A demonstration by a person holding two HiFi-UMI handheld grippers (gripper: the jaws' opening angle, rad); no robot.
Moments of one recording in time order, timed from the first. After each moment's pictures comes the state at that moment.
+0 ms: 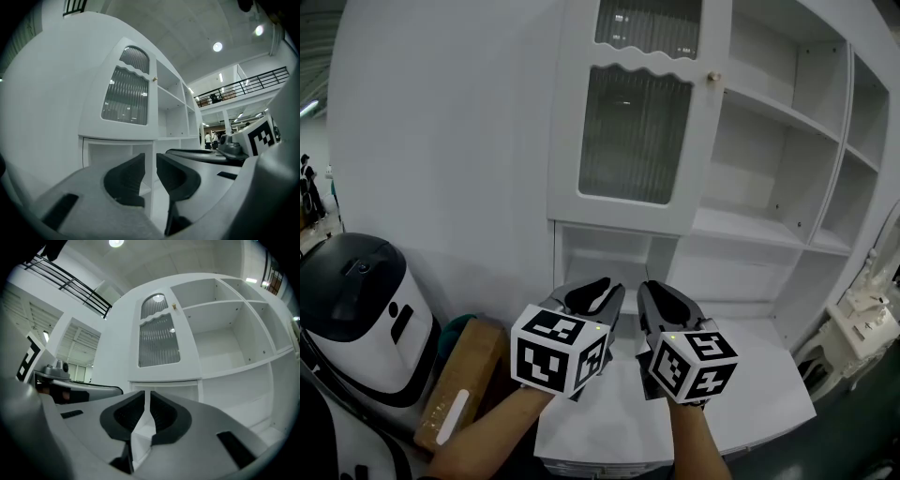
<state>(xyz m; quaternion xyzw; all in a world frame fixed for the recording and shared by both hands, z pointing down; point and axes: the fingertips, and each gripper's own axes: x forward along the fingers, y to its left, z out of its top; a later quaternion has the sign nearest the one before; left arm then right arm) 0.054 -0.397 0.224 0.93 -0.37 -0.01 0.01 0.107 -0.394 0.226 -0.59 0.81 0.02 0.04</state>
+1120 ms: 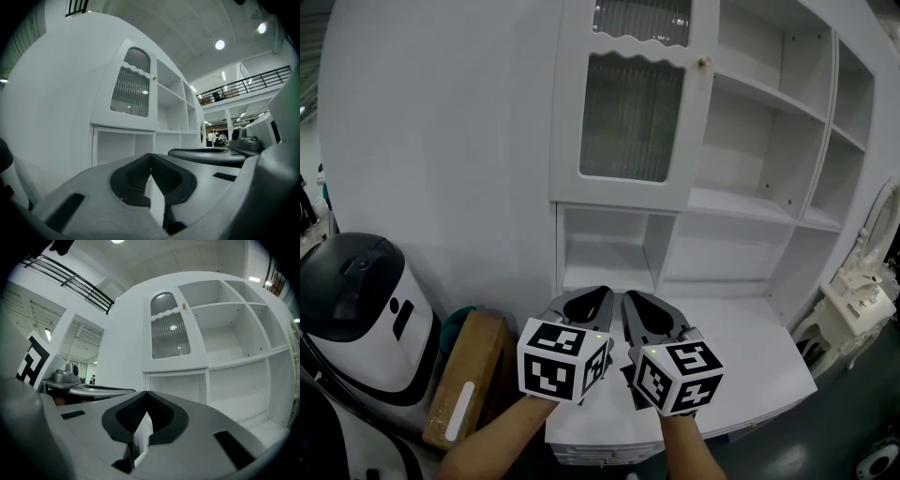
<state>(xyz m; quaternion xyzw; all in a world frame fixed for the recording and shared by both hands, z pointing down) 0.030 -0.366 0.264 0.92 -0.38 0.00 0.02 0.059 -0.347 0.261 -0.59 0.81 0.01 0.02</state>
